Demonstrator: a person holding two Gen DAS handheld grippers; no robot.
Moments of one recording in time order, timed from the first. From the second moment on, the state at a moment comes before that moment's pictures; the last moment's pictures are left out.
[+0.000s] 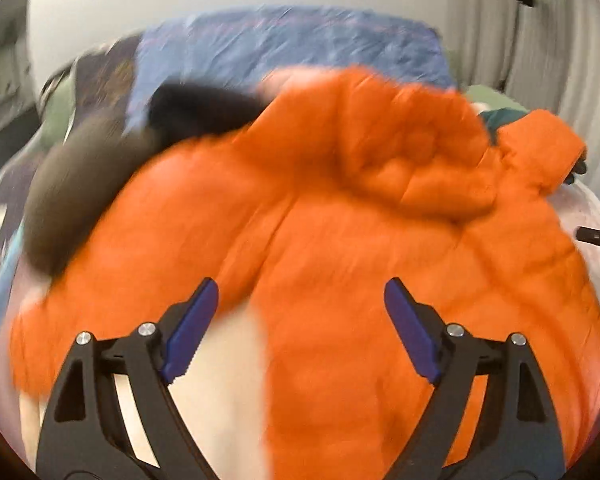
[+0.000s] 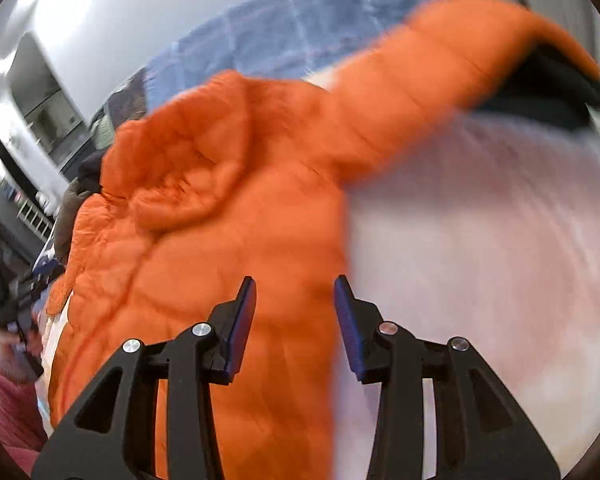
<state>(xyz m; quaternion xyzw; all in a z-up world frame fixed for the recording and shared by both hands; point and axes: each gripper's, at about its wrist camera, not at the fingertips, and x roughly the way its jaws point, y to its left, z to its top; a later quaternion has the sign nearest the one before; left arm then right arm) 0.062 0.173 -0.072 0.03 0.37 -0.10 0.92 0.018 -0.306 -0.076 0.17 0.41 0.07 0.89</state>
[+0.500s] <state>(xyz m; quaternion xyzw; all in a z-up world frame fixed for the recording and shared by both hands) -0.027 0.195 -0.121 -0.08 0.43 -0.24 0.86 -0.069 -0.279 -0.081 0.22 0.41 0.13 0.87</state>
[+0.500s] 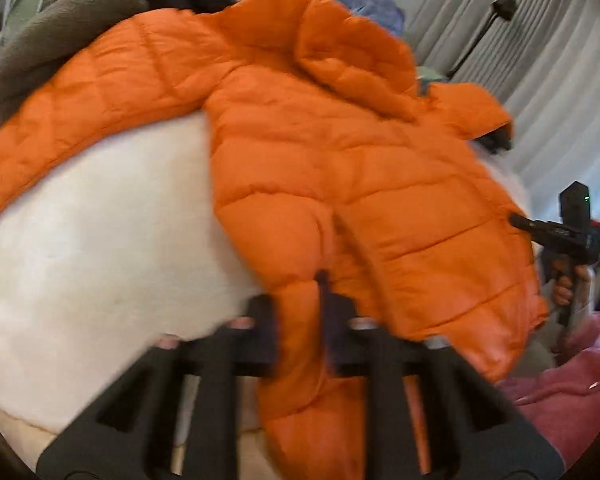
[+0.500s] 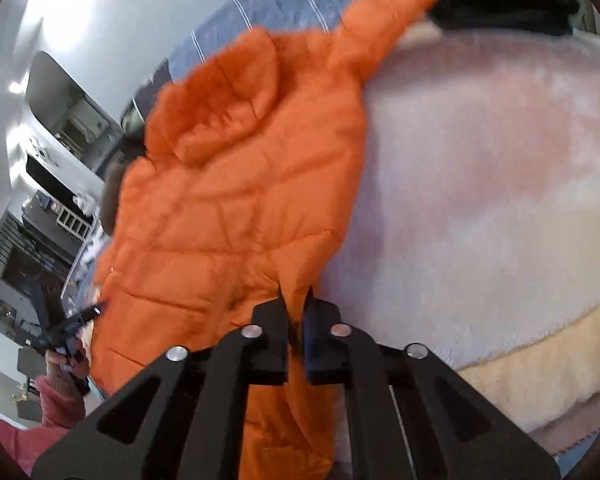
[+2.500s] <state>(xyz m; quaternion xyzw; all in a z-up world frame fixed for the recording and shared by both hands) 0.025 0.422 -0.110 -0.37 0.27 0.15 0.88 0.152 -0.142 -0.086 0.04 0.41 0.10 0.91</state>
